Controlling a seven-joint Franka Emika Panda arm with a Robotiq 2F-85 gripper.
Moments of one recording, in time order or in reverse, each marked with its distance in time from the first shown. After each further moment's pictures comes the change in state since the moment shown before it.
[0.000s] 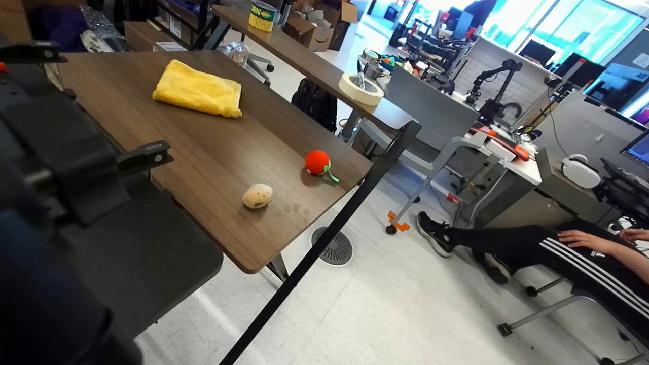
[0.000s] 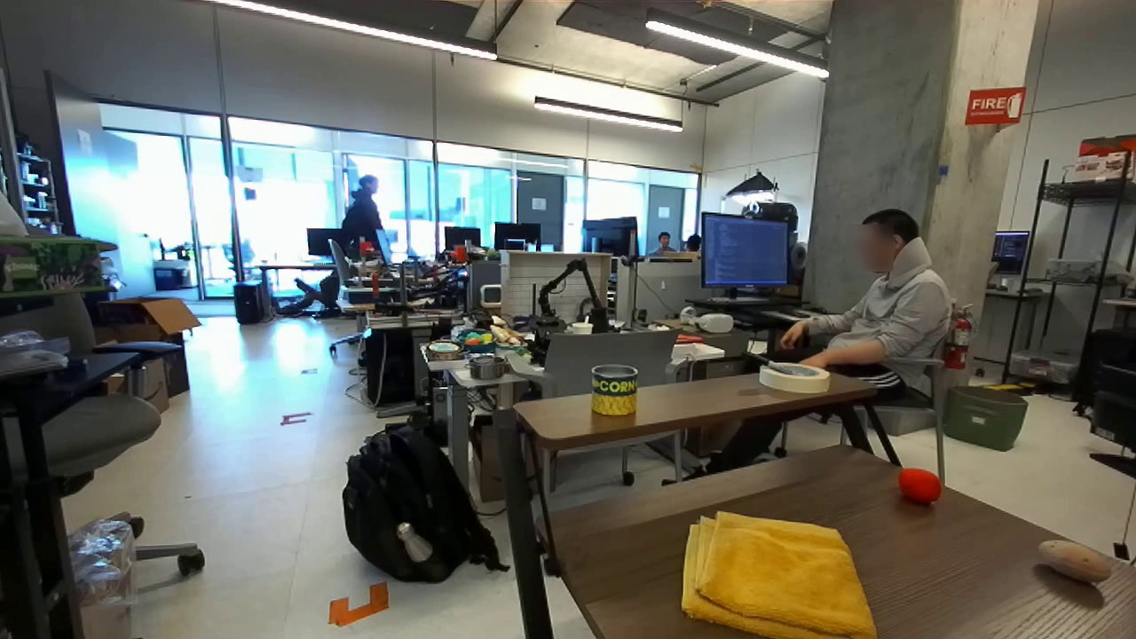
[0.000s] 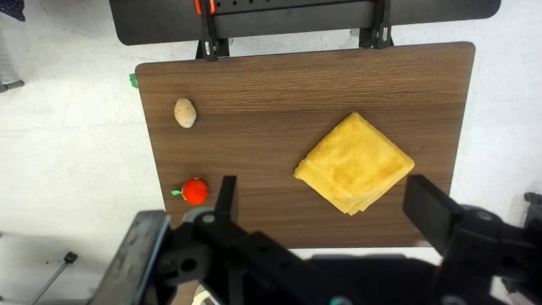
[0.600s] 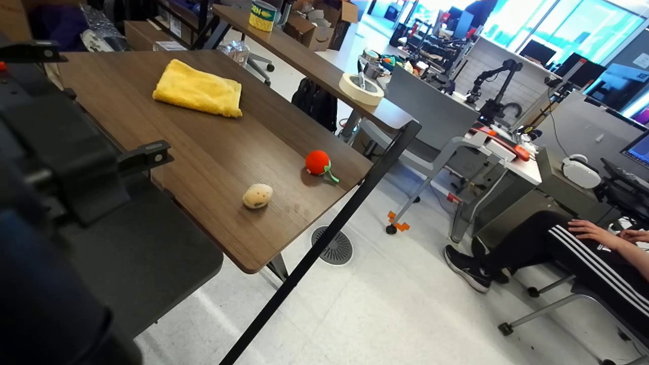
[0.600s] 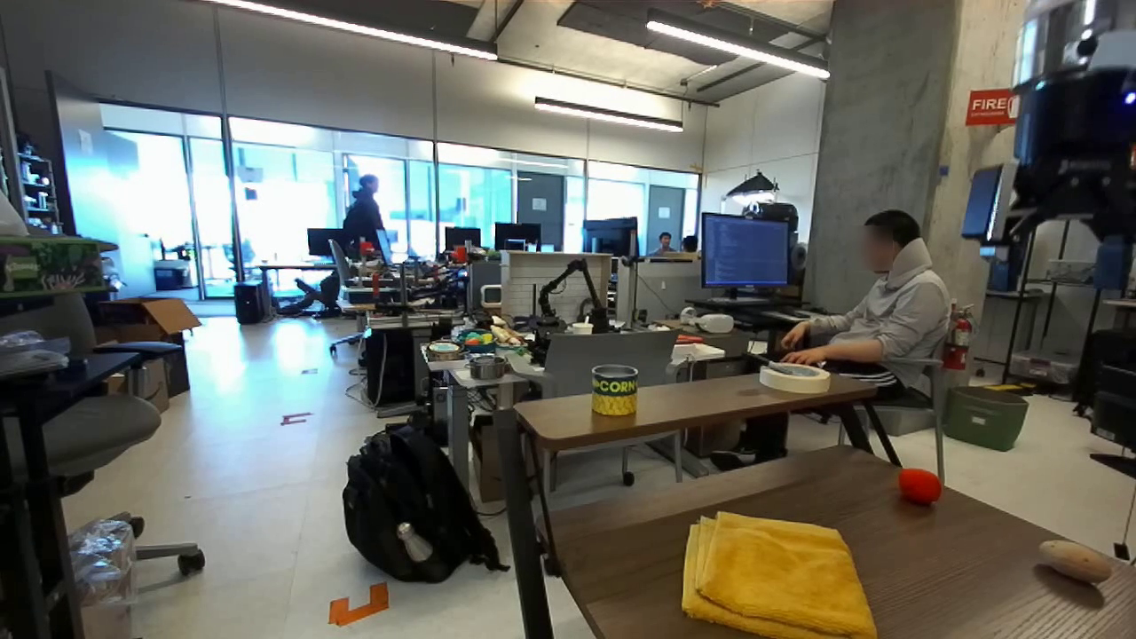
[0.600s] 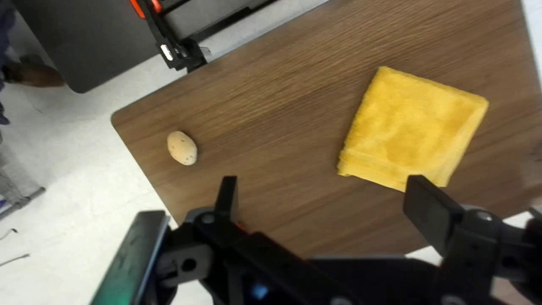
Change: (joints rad) arm -0.074 0.409 -0.006 0.079 0.001 0.240 0.328
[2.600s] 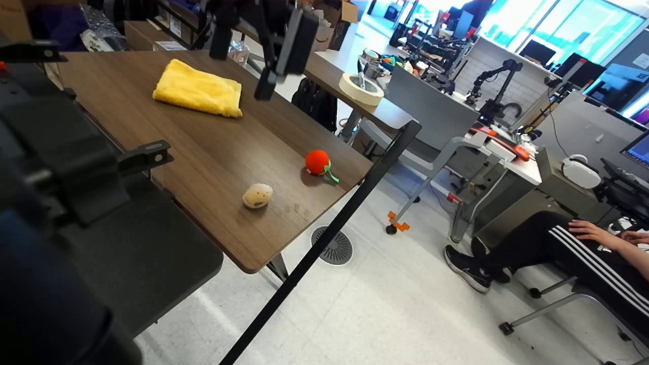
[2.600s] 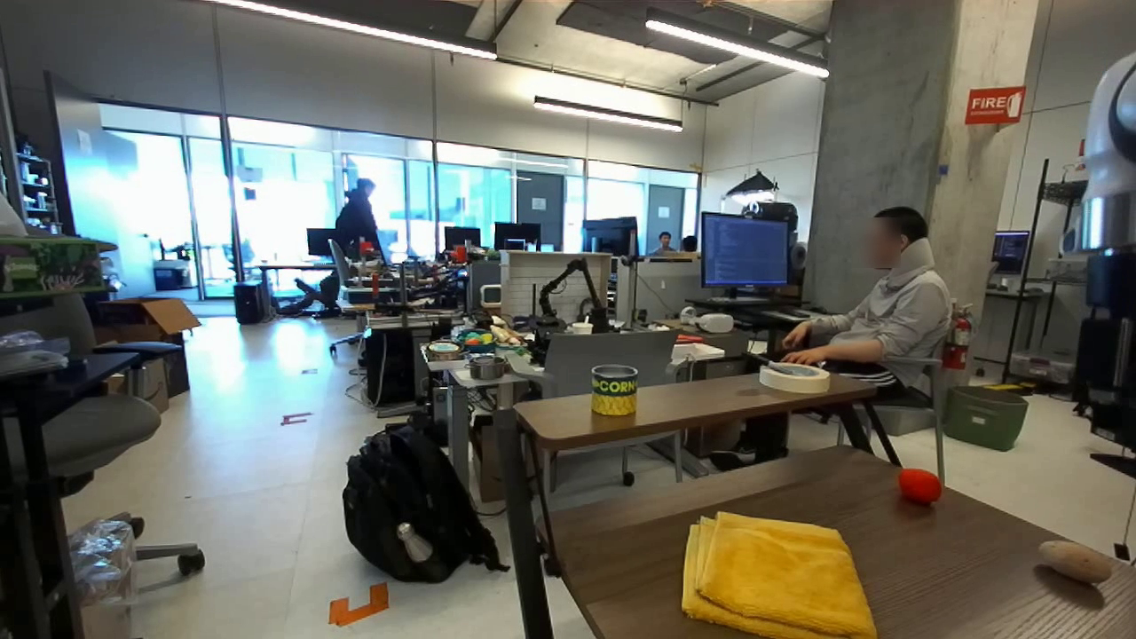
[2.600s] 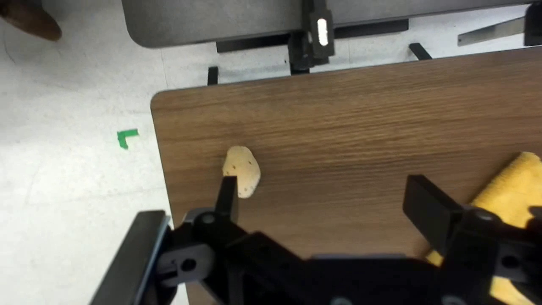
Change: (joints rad) arm -0.063 0.290 -0.235 -0.037 0.041 0.230 -0.665
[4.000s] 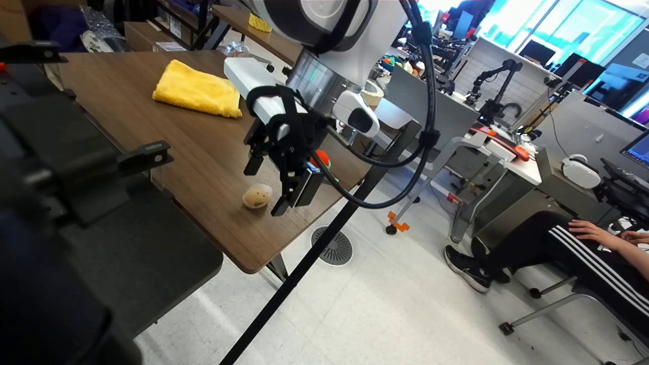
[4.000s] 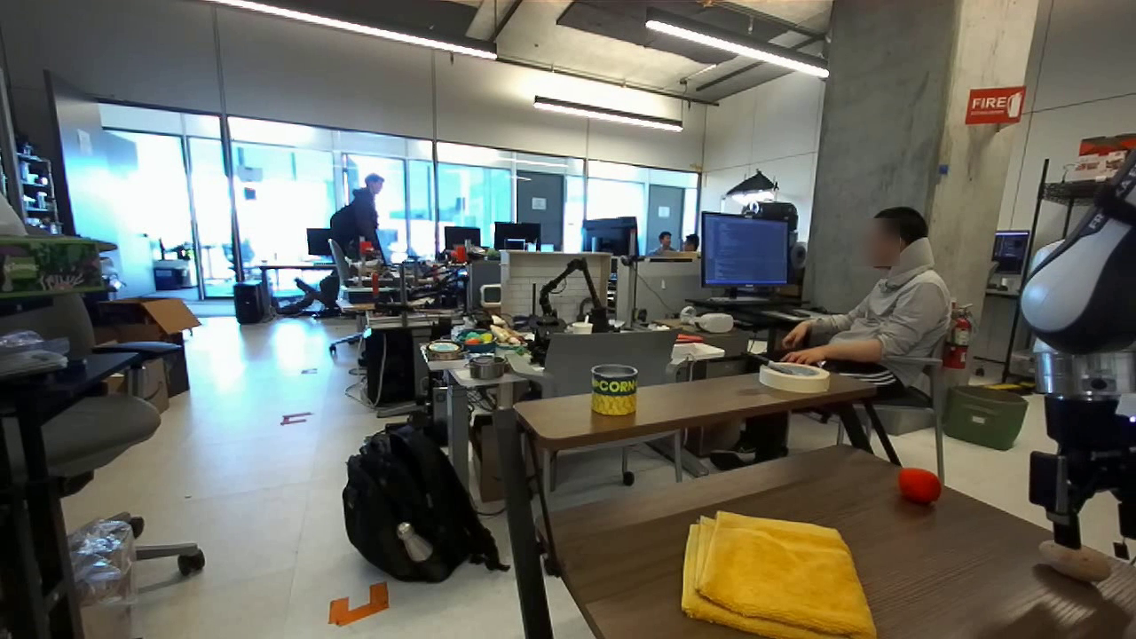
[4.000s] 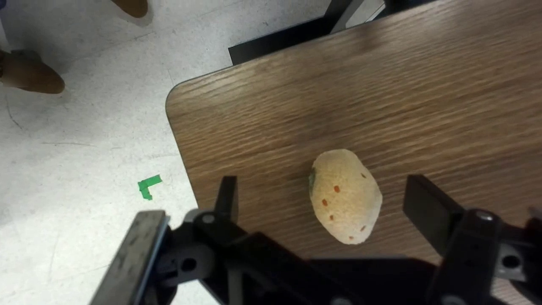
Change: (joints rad) arm -0.121 0.517 0.025 0.319 0.045 0.098 0.075
